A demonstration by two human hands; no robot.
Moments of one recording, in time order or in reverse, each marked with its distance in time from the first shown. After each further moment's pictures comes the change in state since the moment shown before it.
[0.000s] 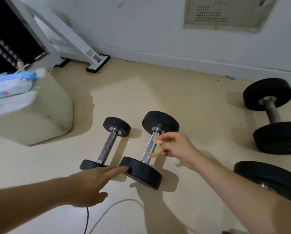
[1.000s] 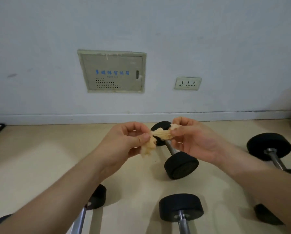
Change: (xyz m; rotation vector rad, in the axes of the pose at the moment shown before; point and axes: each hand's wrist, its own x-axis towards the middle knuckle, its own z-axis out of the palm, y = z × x) left_hand 0.106 0.246 -0.221 -1.282 0.203 0.666; right_hand -0.159 -0.156 -0.202 0.436 0.179 -0.326
